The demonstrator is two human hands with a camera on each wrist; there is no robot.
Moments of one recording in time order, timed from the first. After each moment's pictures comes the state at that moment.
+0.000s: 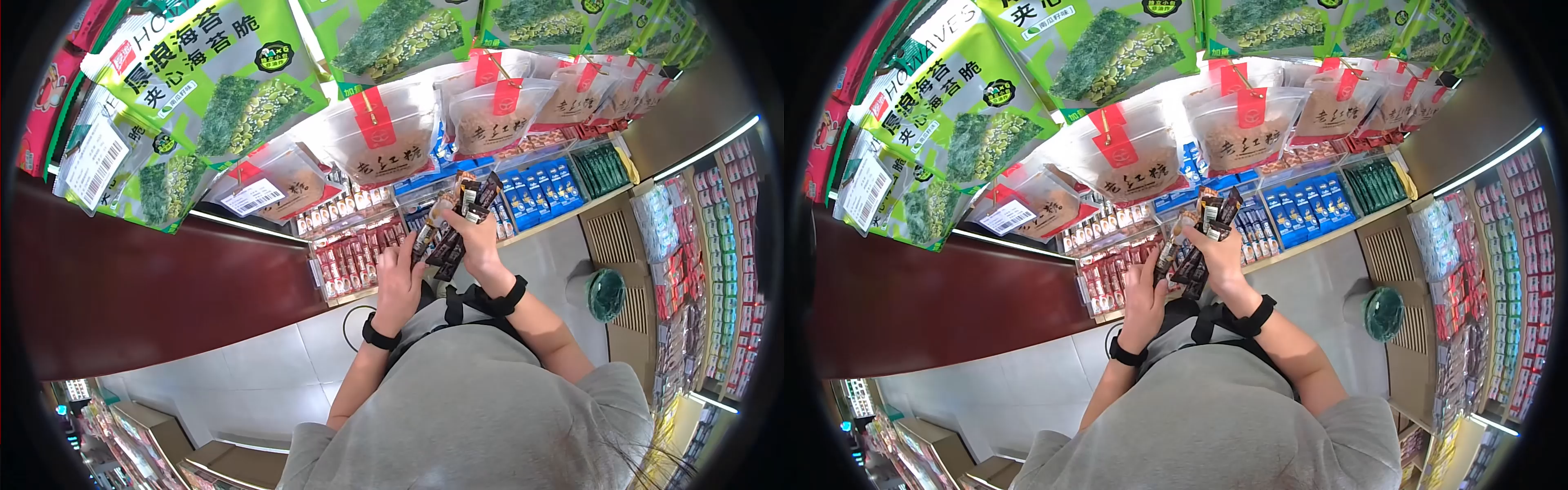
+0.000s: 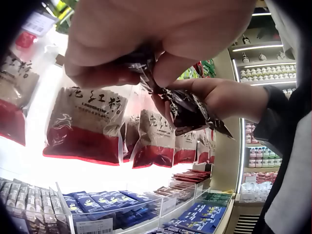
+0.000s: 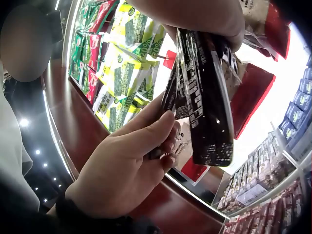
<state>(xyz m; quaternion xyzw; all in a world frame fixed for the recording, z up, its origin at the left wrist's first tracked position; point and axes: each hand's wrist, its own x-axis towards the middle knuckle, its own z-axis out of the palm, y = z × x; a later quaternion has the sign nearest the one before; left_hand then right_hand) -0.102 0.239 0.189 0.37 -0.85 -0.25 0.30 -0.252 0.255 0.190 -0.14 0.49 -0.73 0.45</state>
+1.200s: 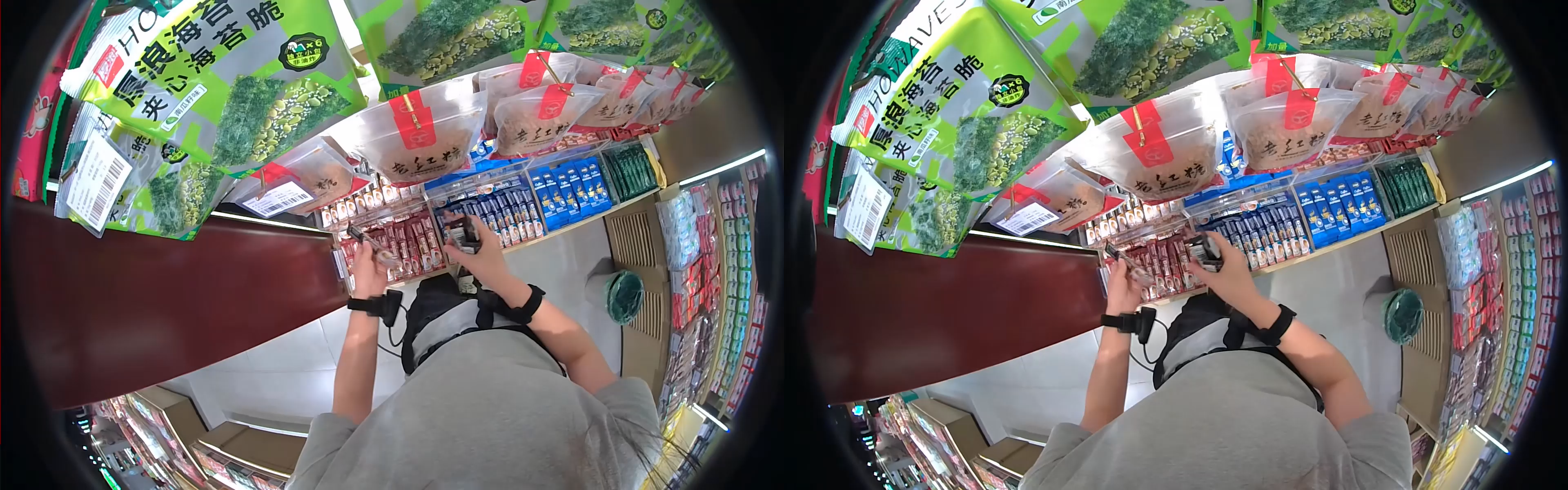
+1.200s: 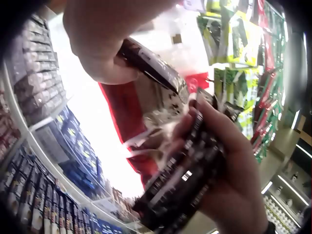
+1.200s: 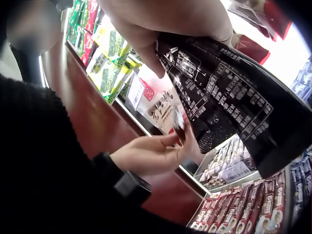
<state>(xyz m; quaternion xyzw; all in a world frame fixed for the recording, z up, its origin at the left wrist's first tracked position) -0.022 0.157 0.078 0.44 -0.20 -0.76 0.44 -0.230 0.249 0.162 -0.41 0.60 -0.56 0.40</state>
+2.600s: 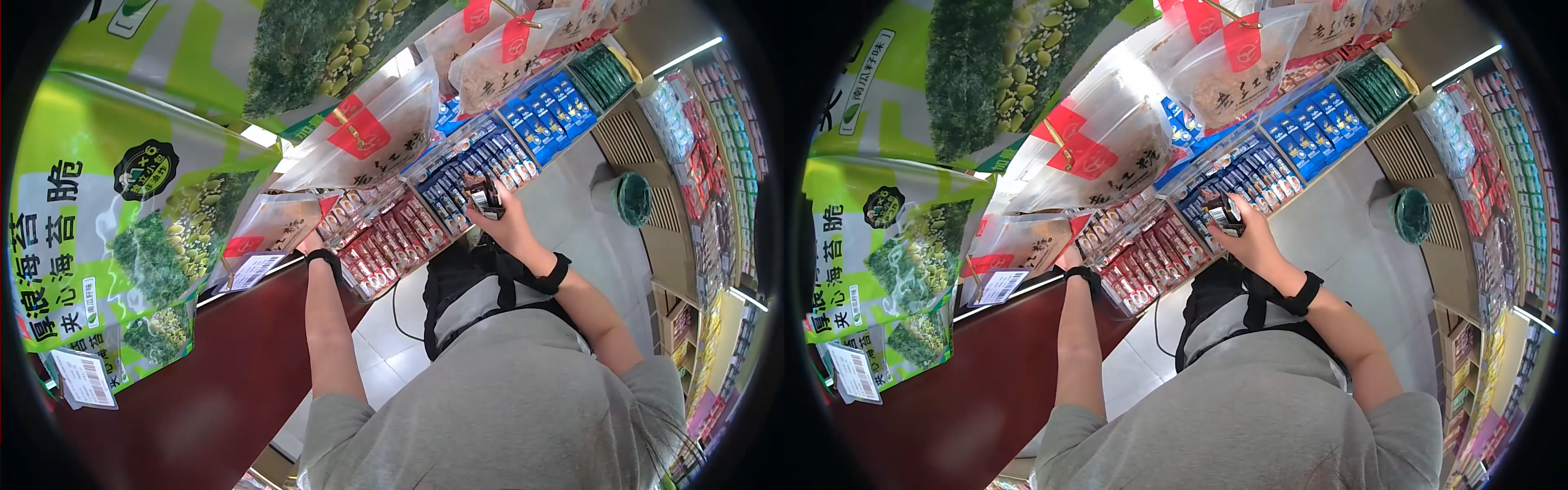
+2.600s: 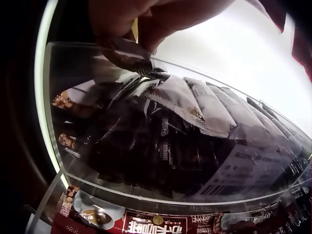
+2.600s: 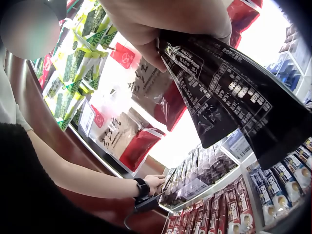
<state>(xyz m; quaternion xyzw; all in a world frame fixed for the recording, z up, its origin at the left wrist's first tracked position) 0.063 -0.047 -0.080 0.62 -0.65 -0.26 0.37 -0.249 0.256 0.145 -0.29 0.68 -0.58 0.33</state>
